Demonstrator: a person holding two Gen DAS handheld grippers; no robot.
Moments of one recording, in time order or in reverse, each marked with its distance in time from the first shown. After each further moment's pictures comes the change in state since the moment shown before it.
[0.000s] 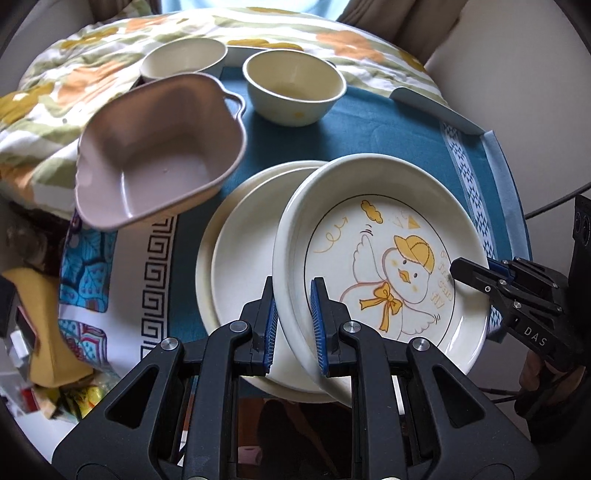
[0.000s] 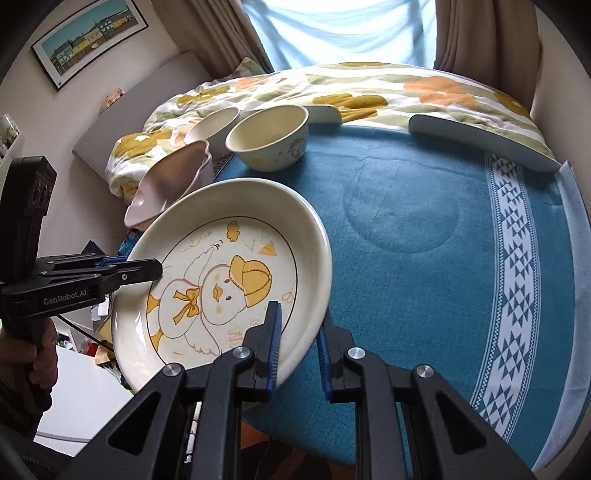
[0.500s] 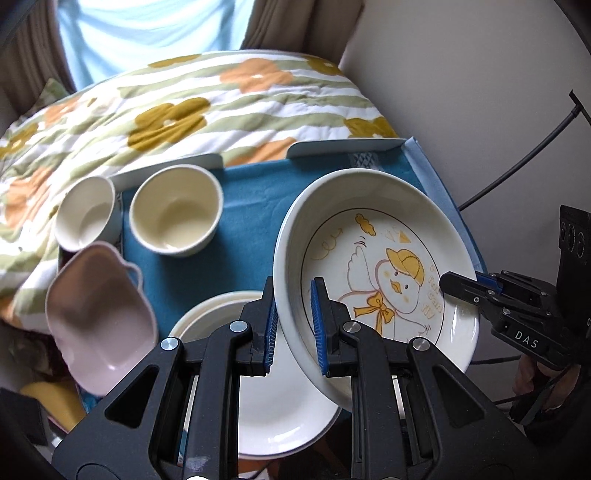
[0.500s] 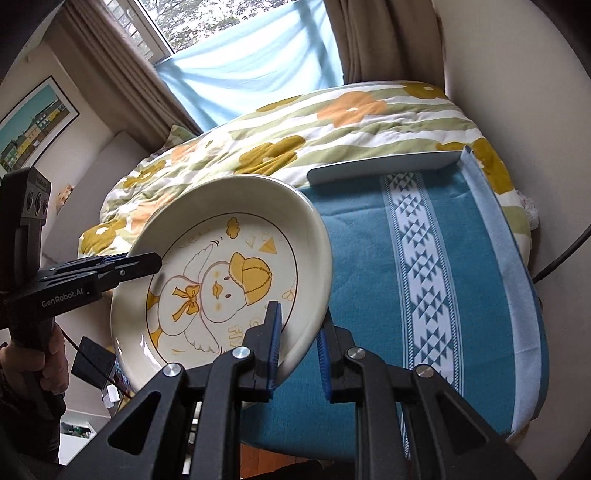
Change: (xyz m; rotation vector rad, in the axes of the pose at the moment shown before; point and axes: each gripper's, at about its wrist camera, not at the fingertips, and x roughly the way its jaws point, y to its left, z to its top) left arm -0.043 -0.093 0.097 0.312 -0.049 -0.116; right arm -0.090 -0.043 0.018 0.294 -0.145 -0.102
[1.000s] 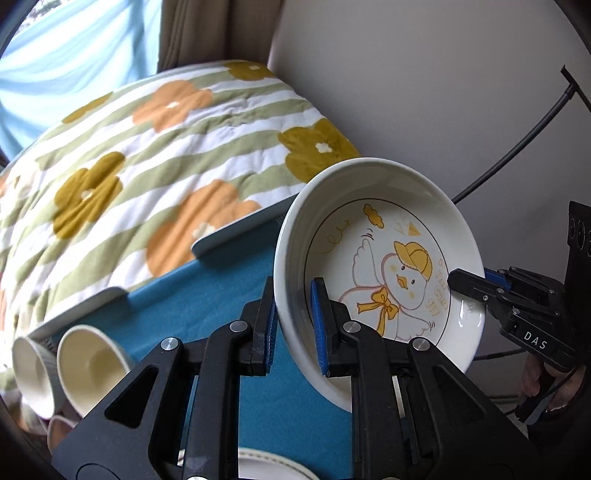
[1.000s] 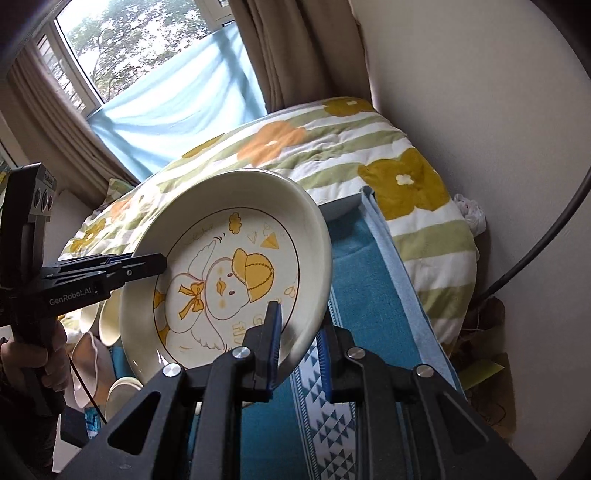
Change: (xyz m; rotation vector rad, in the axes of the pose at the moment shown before) left arm 0.090 -0.091 0.143 0.233 0.020 -0.135; right arm -0.025 -0.099 0.071 0.161 -0.120 -0.173
